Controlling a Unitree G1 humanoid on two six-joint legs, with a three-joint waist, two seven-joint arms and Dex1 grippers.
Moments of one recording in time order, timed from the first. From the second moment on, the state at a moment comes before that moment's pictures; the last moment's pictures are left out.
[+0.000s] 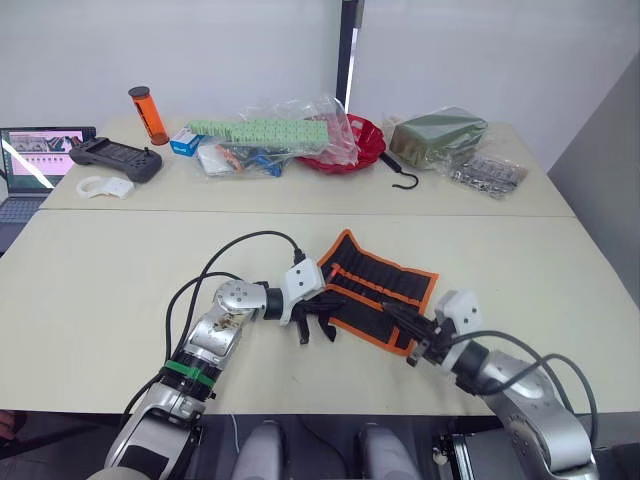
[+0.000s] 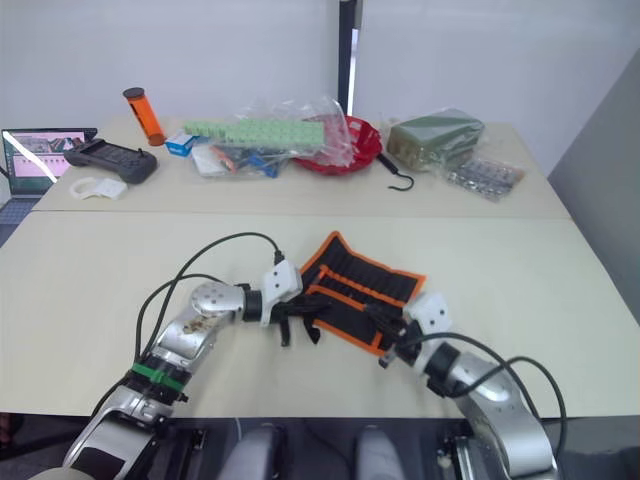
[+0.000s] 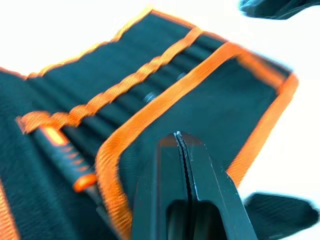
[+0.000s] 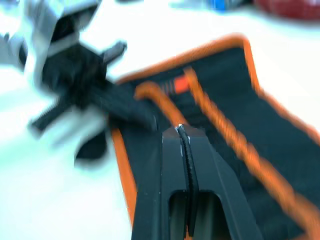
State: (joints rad) left arm -0.48 0.35 -0.29 0.14 -0.15 0.22 -1.03; right arm 0.06 -0.42 0.04 -0.50 0.38 0.39 0.58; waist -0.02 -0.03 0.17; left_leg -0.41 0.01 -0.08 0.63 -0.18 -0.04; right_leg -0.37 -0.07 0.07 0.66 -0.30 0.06
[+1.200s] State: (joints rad) left arm -0.64 0.36 -0.11 0.08 -0.35 0.45 -0.95; right arm 0.04 -0.45 0.02 -0.58 0.43 0.50 0.54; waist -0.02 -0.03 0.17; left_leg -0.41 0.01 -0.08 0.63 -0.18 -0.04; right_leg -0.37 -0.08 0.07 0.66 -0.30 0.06
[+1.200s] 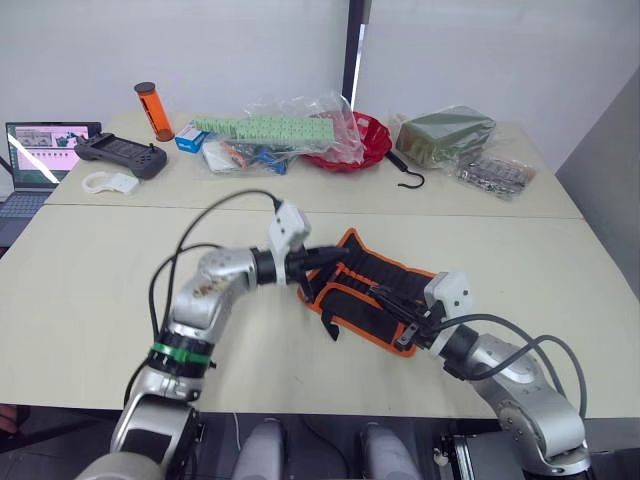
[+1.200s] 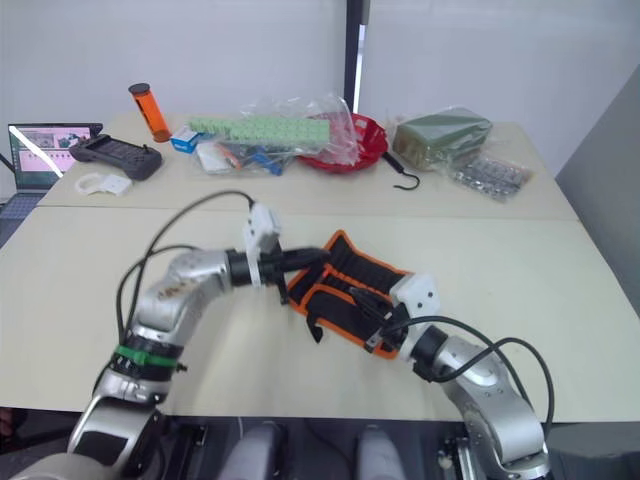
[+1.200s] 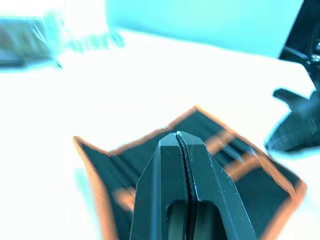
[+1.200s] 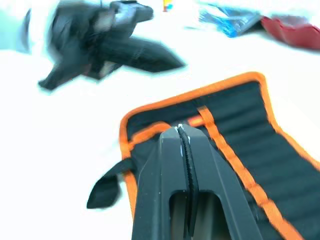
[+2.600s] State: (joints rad) left arm -0.80 0.34 0.06 0.43 -0.26 0.82 -0.74; right arm -0.07 -0.55 0.03 -0.49 0.36 0.55 0.58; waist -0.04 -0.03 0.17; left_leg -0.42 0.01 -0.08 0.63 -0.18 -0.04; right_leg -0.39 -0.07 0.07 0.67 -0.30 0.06
